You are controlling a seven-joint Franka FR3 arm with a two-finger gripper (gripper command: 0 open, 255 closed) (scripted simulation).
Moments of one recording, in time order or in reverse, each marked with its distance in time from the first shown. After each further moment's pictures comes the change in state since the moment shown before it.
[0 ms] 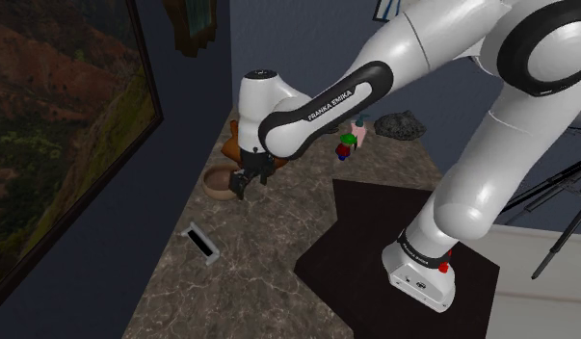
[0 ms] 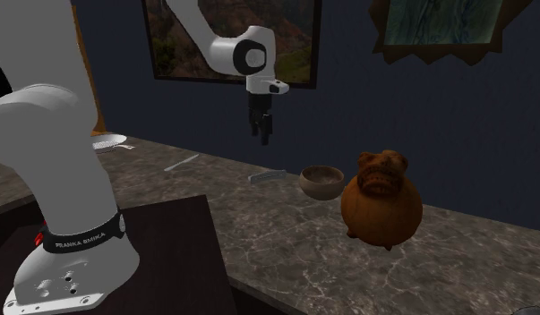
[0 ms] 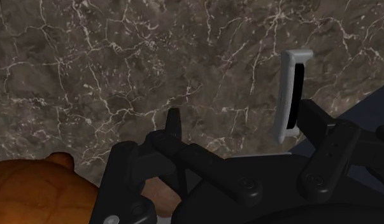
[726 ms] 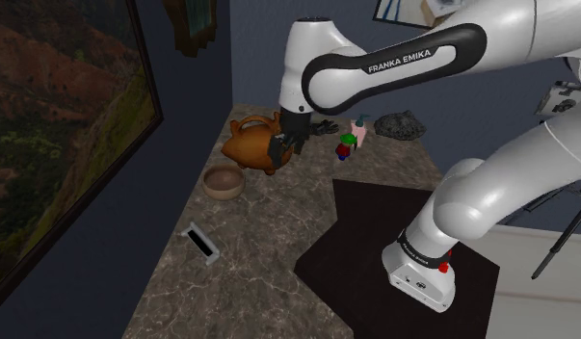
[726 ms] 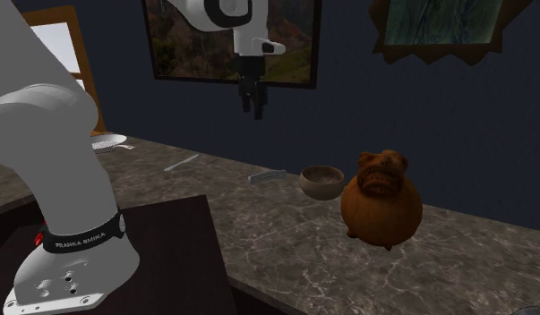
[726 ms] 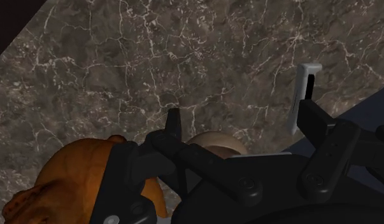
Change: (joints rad) arm -0.017 -0.417 -0.108 -0.129 0.138 -0.267 -0.246
